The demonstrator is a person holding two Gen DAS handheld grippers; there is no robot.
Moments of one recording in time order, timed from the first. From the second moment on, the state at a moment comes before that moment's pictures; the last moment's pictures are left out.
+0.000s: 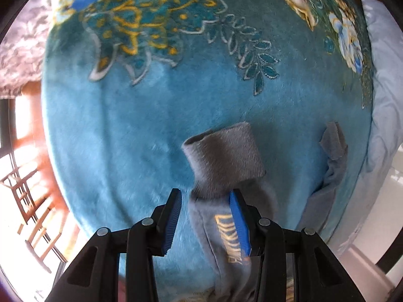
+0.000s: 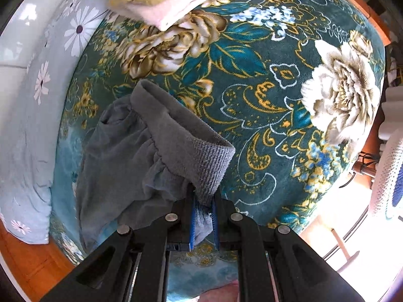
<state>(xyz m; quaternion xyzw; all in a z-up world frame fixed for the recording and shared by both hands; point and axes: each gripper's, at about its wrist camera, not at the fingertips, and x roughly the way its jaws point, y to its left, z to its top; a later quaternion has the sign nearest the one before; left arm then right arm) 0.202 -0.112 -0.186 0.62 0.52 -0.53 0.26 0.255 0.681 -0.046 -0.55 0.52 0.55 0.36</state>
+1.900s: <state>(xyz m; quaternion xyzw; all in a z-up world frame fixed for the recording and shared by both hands) -0.029 -0.065 -0.190 0.68 0.46 -0.55 0.13 0.255 0.609 -0.014 -0.56 0.49 0.54 0.41</state>
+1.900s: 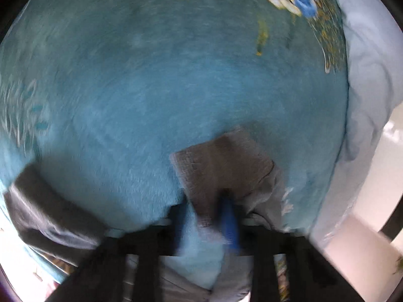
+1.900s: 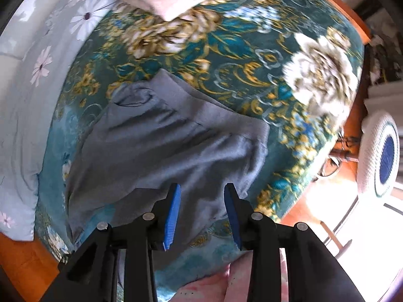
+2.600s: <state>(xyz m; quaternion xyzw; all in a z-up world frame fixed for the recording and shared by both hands) -0.046 -0.133 -0.147 0.65 0.47 -0.59 0.11 0.245 0.598 -0.014 -0.55 0.49 0.54 0.40</state>
